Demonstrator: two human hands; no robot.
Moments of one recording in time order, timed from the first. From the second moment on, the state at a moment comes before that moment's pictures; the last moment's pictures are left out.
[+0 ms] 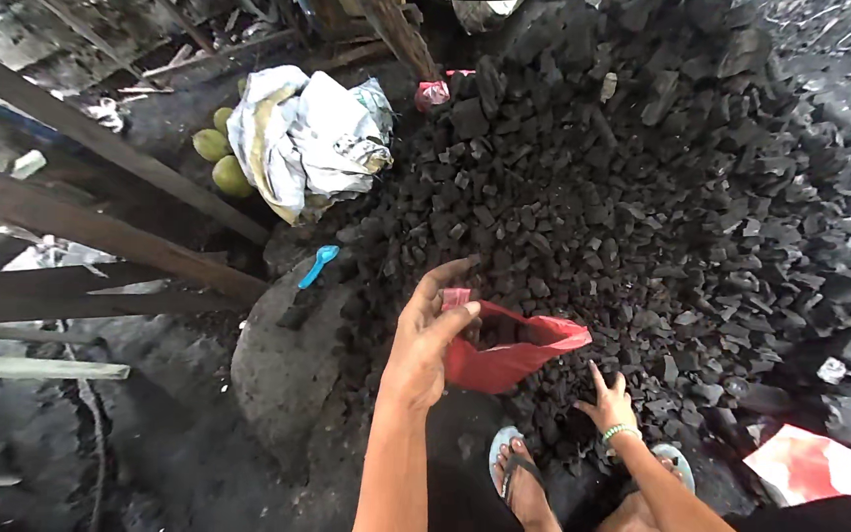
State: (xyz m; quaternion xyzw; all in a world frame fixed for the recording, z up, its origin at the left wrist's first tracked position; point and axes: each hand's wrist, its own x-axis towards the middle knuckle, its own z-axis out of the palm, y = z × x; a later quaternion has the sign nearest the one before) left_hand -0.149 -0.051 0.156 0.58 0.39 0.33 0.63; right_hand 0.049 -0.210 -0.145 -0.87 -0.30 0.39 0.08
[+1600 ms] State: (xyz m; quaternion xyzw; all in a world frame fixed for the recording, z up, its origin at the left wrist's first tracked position) left_hand -0.090 -0.084 0.170 0.84 0.37 -0.36 0.15; right_hand 0.073 -0.262 0.144 -0.62 -0.78 0.09 -0.01
